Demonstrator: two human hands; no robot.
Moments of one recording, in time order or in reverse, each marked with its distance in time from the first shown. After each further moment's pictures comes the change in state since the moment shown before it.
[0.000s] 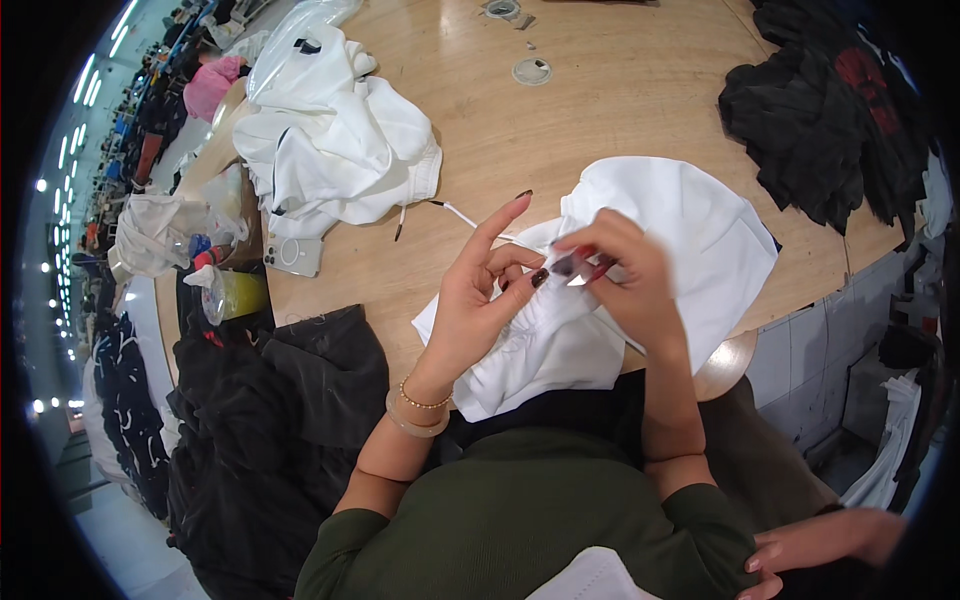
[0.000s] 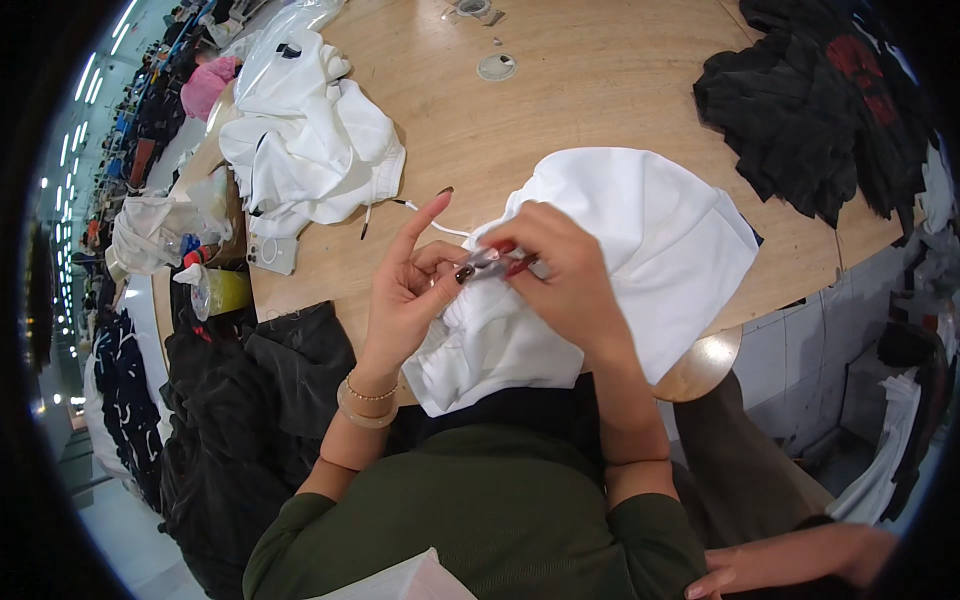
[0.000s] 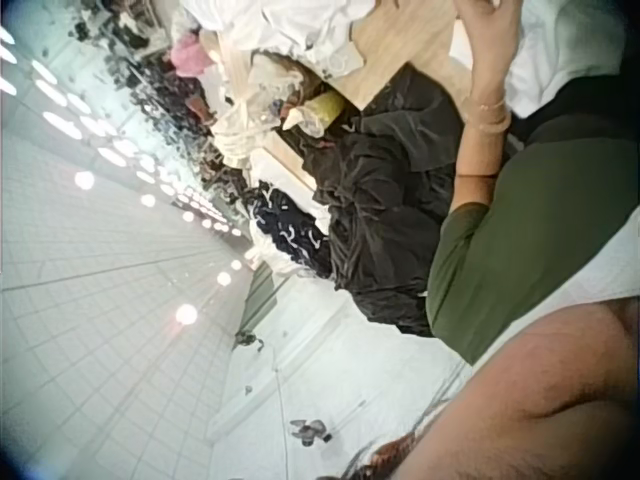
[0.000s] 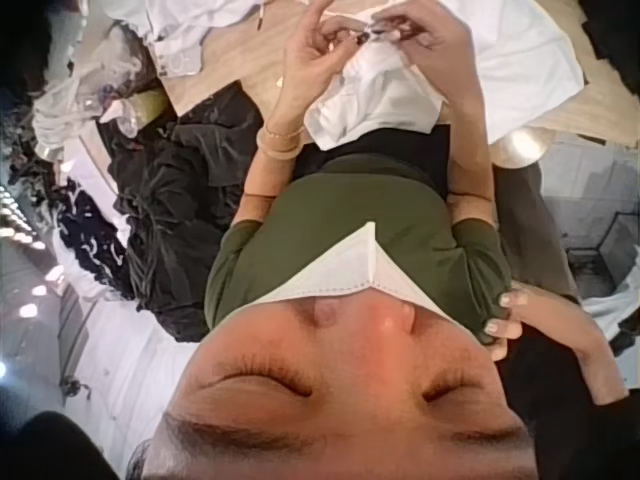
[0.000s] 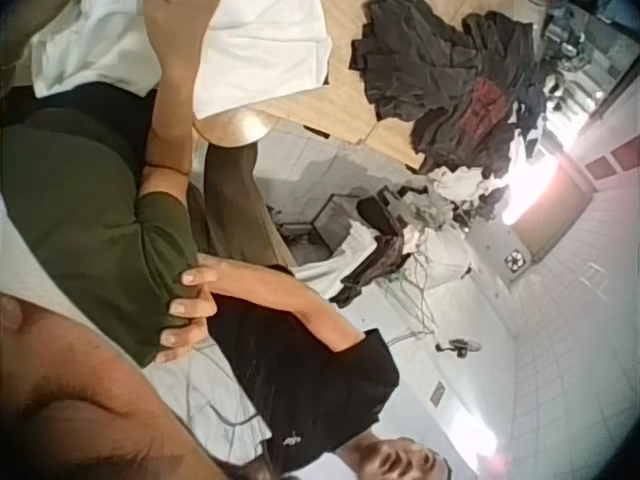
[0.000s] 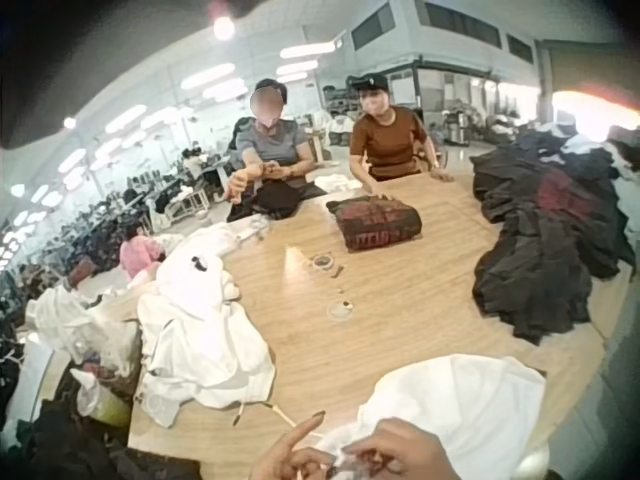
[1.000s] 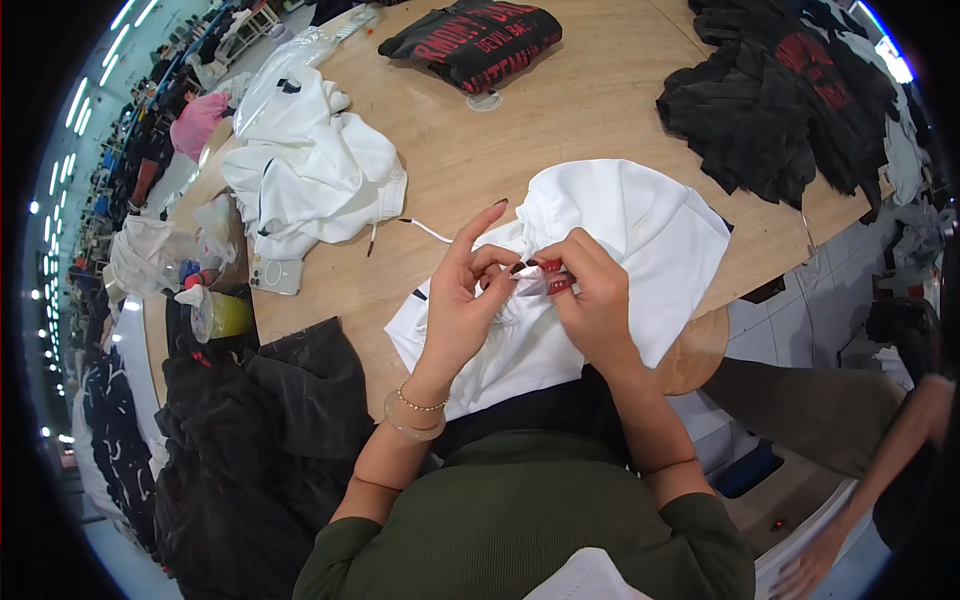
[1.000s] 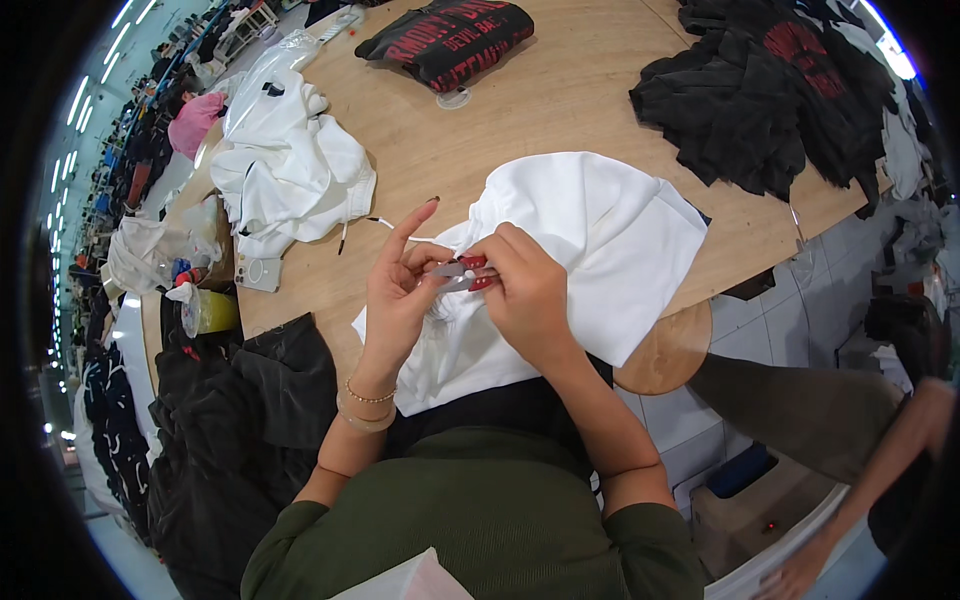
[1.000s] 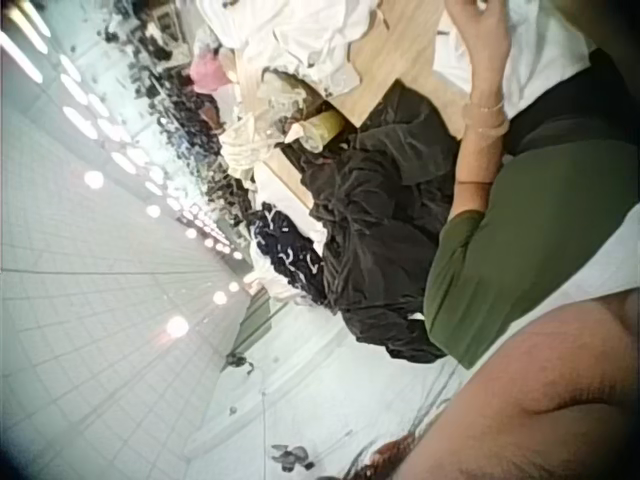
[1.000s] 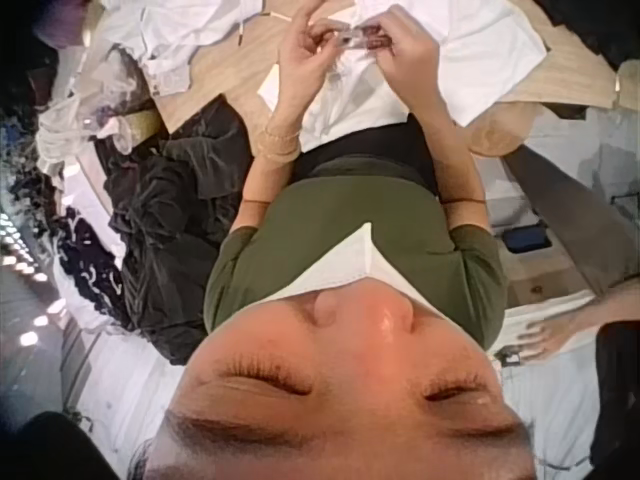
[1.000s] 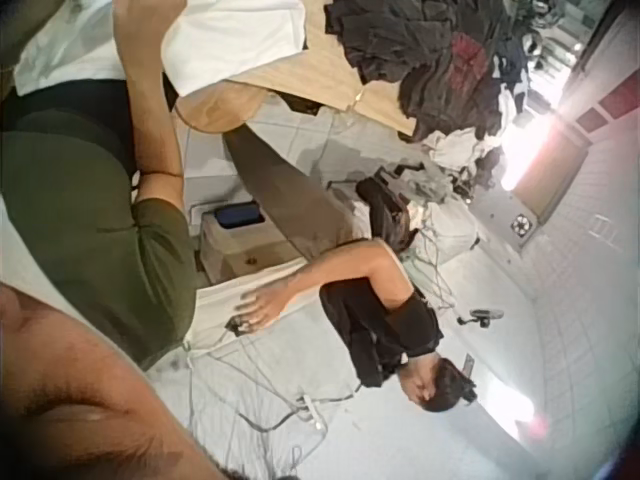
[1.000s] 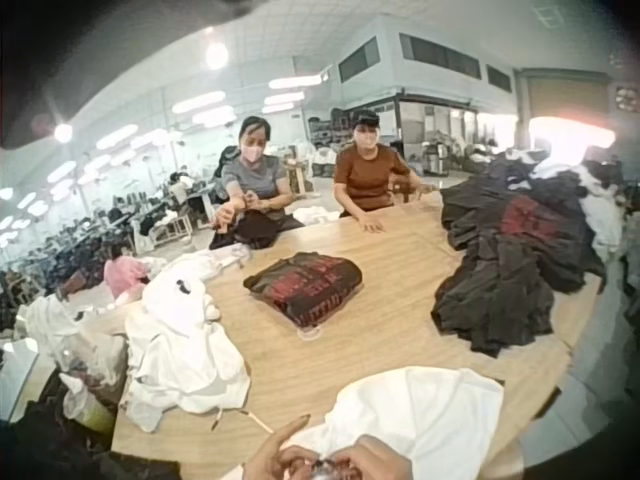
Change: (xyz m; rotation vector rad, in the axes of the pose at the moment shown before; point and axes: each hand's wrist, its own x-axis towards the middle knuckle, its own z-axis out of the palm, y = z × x) left_hand -0.014 -0.005 0.036 0.054 0.018 0.099; right_hand -0.047 -0.009 0.011 -0.190 0.290 -0.078
